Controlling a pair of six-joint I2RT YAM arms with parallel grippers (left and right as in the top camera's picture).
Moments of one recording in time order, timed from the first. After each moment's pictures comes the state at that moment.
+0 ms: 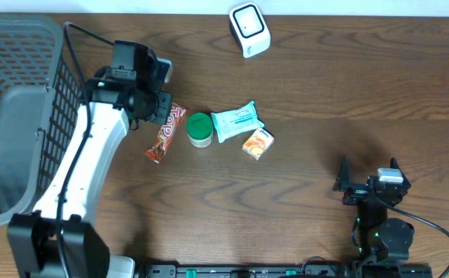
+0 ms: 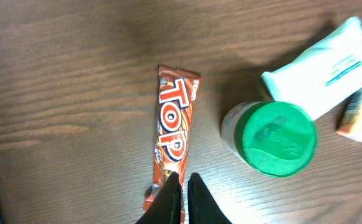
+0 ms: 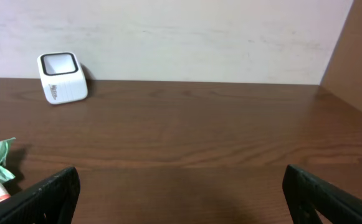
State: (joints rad) left arm -0.13 1.60 1.35 -0.89 0.12 0.12; right arm -0.04 0.01 0.01 -0.07 0.05 -0.03
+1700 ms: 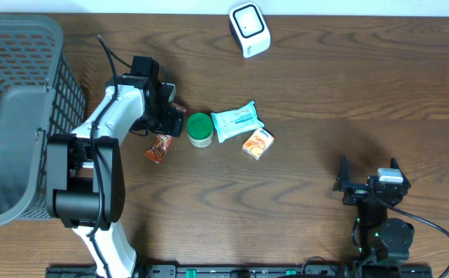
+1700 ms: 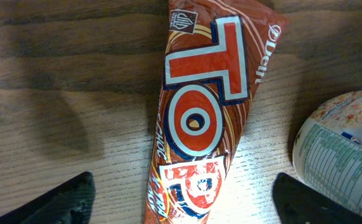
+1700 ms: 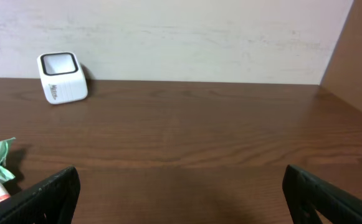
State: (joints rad) left arm -0.10 1.96 1.34 -0.82 0.13 0.09; right arm -0.04 0.01 0.01 -0.07 0.05 -0.03
